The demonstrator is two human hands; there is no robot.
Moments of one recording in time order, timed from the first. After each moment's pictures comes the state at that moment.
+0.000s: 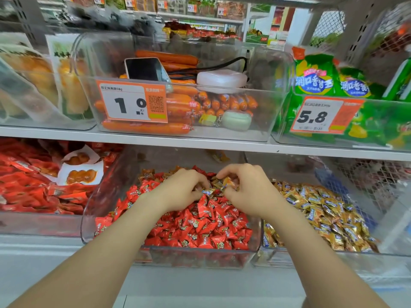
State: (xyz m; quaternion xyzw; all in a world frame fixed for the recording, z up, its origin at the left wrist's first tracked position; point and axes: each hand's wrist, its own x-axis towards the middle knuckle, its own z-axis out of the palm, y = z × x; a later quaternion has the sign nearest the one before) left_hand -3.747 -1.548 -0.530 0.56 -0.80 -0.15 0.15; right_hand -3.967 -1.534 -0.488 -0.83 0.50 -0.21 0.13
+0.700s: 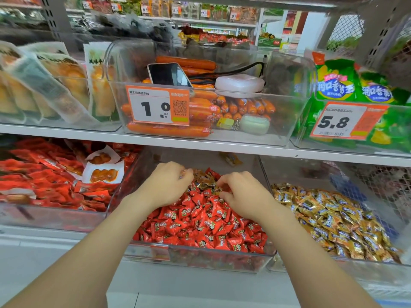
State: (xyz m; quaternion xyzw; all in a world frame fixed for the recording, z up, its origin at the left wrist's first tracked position) left_hand -3.701 -1.513 -0.500 0.67 -0.69 -0.13 0.25; right_hand -3.923 -1.546 -0.508 -0.85 0.50 -0.12 0.09
